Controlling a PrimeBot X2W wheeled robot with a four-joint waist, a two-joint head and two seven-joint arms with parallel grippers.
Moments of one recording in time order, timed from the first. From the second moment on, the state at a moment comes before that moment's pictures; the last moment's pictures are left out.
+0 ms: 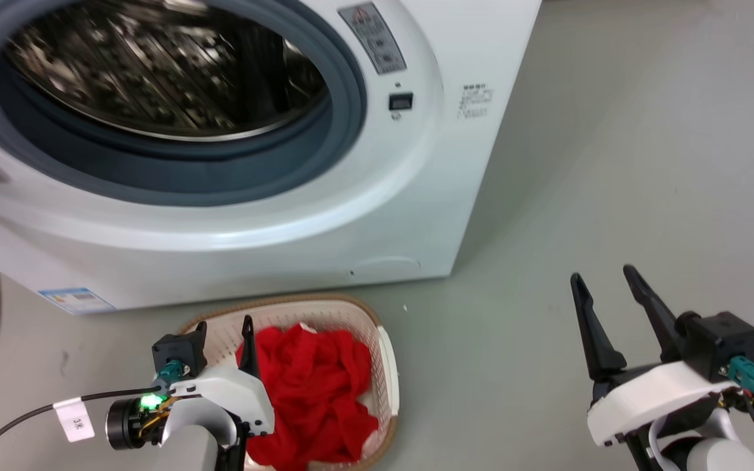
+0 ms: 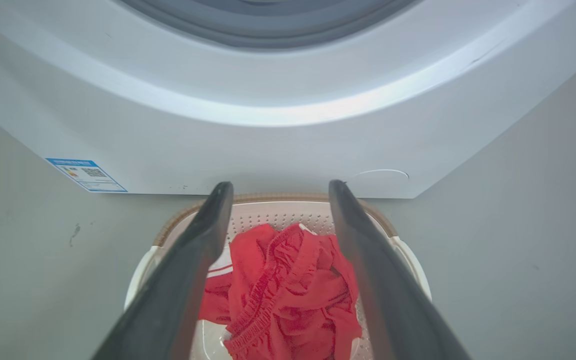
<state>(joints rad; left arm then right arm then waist) -0.33 0.06 -0.04 0.75 -0.19 0.03 -0.26 -0.04 -0.05 0.06 -0.07 0.14 0.13 0.02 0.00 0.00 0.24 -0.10</state>
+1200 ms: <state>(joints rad) -0.03 0.10 -0.10 0.08 -0.05 0.07 -0.14 0.13 -0.05 0.02 -0.13 0.10 0.13 0.08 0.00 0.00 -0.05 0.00</state>
